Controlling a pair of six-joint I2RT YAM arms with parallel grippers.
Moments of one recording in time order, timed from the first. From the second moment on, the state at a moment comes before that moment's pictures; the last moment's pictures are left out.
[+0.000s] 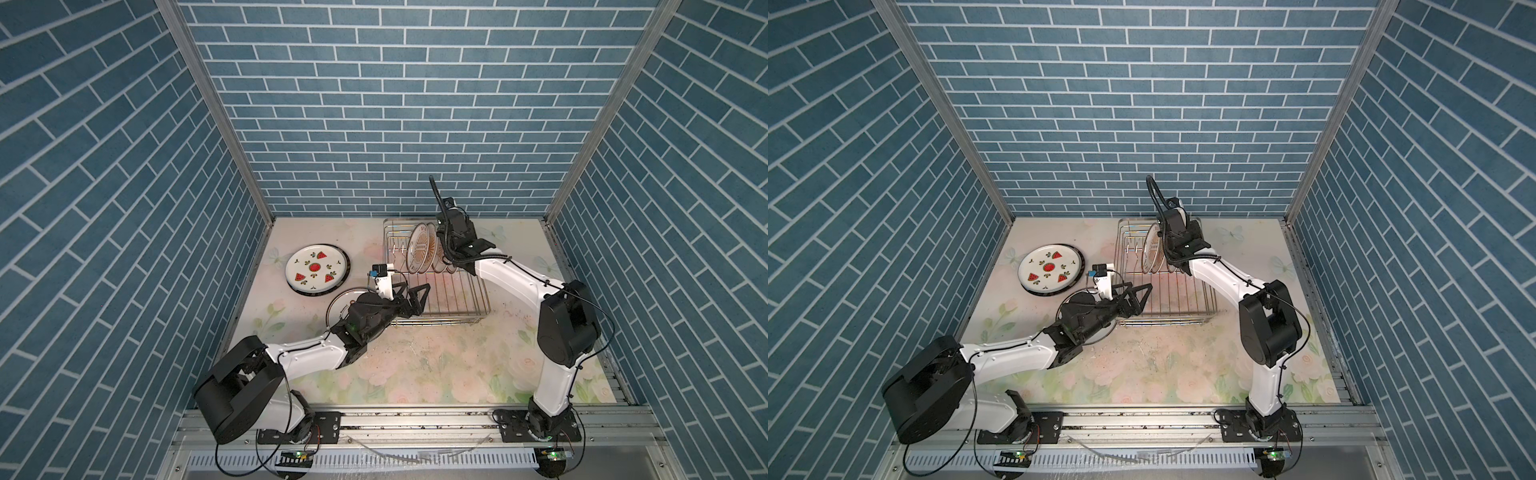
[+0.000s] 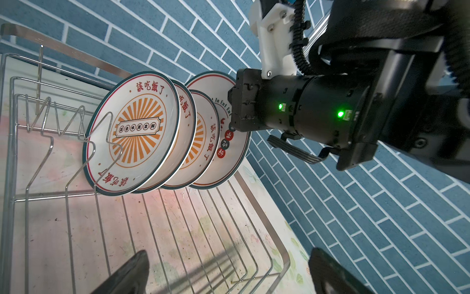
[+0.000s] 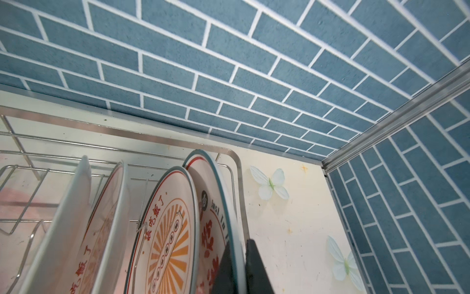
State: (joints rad) left arm -0.80 1.38 0.53 0.76 -0.02 -0.70; right arm 0.63 1.86 1.53 -0.22 0.74 -0.08
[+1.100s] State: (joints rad) left arm -0.80 1.37 0.50 0.79 -0.02 -0.71; right arm 0.77 1.55 1.31 0.02 0.97 -0.32
